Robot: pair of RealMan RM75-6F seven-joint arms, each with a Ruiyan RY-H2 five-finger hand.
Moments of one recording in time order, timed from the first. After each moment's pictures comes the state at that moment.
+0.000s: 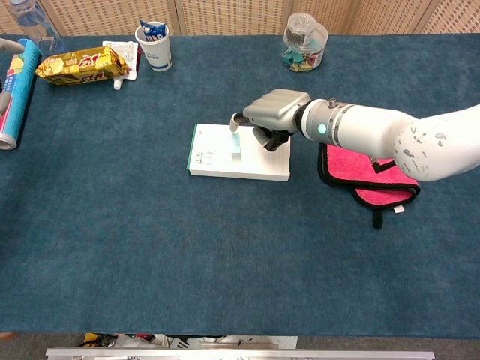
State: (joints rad) left arm -0.35 -1.27 -0.09 -1.43 1.42 1.33 -0.11; right arm 1.13 -1.57 0.04 -1.43 -0.80 0.63 -0.52
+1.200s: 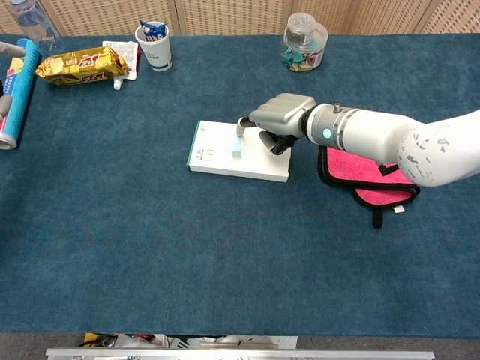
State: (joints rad) left arm -0.34 -1.28 -0.10 -1.44 1.41 1.31 -0.09; right arm 1.15 -1.58 -0.01 -1.43 -0.77 0.66 -0.53
